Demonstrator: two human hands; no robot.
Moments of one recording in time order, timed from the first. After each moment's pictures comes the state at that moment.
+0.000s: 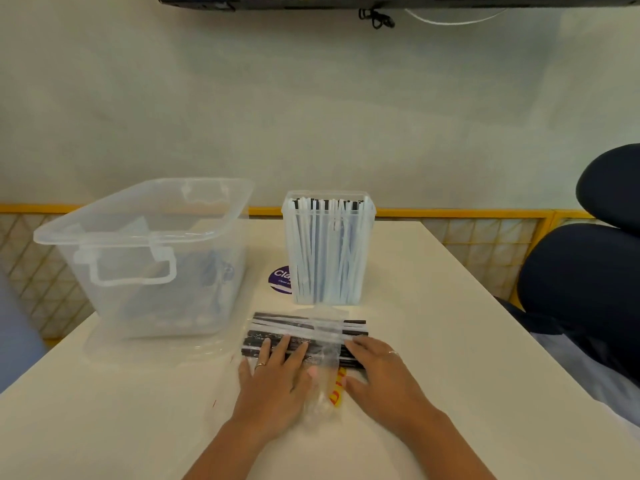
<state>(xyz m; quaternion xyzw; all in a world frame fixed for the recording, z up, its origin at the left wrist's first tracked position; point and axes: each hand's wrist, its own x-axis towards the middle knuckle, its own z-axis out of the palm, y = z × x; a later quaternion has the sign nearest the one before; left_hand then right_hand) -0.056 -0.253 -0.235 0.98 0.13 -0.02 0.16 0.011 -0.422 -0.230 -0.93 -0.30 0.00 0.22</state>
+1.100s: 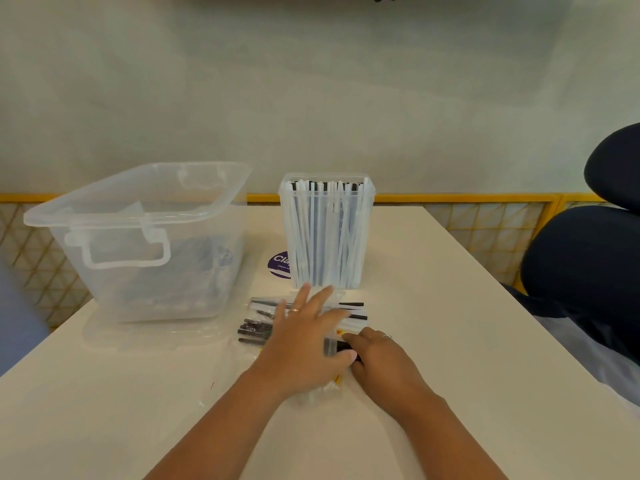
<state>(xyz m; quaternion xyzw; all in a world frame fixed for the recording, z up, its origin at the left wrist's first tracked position) -0.046 -0.279 -0.191 0.98 -0.04 0.08 0.17 0.015 -0.421 -0.240 -0.92 -0.33 -0.04 0.18</state>
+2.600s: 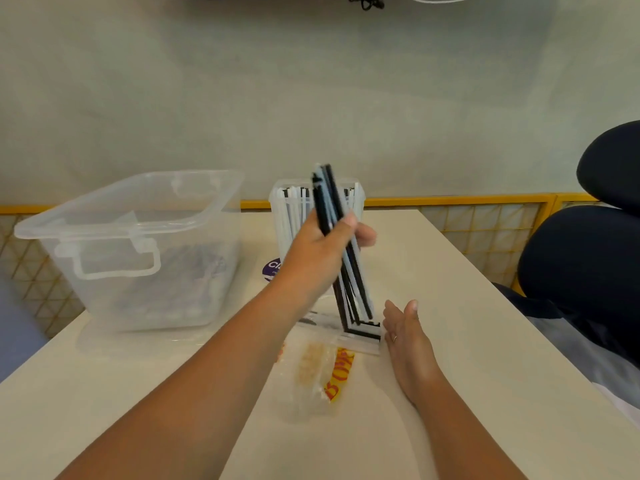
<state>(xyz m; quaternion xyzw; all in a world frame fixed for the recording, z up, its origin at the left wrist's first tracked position) -0.023 -0.319 -0.083 0.76 -0.04 0.20 0.62 0.036 -0.445 -0.234 -0.62 -0.07 0.14 0.77</state>
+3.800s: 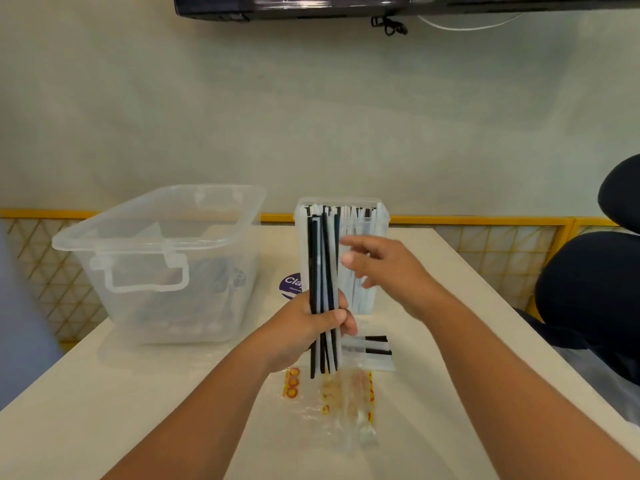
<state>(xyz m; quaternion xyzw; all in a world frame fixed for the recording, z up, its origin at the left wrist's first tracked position) -0.025 -0.252 -0.143 0.73 -0.06 0.01 0.68 0.043 -0.395 -0.087 -0.77 -0.35 0.04 0.54</state>
